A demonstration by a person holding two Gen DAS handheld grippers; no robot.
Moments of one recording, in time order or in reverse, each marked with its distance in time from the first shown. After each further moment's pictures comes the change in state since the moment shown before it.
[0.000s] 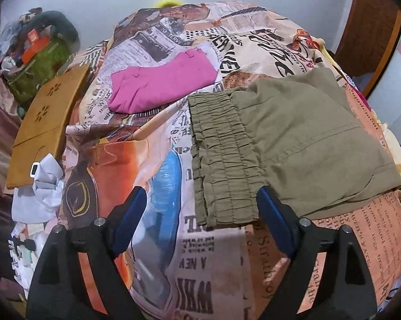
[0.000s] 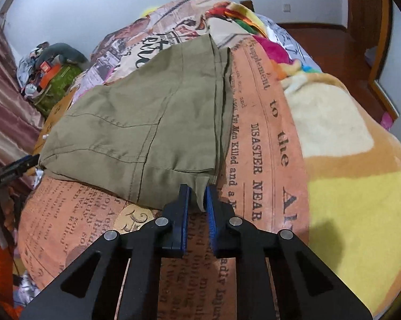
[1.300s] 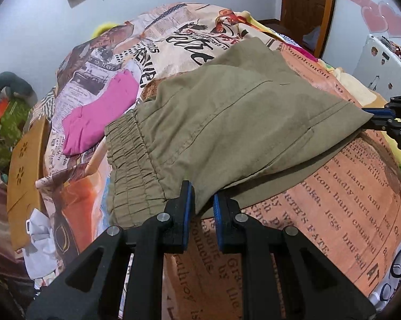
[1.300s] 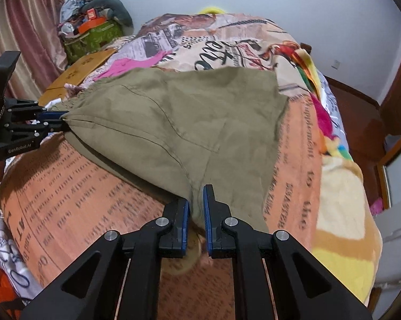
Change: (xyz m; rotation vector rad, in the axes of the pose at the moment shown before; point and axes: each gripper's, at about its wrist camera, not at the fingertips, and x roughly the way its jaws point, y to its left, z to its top) left arm -0.012 -0.090 -0.010 0.352 -0.012 -0.098; right arm -0.001 0.057 0.016 -0.355 0.038 -0.011
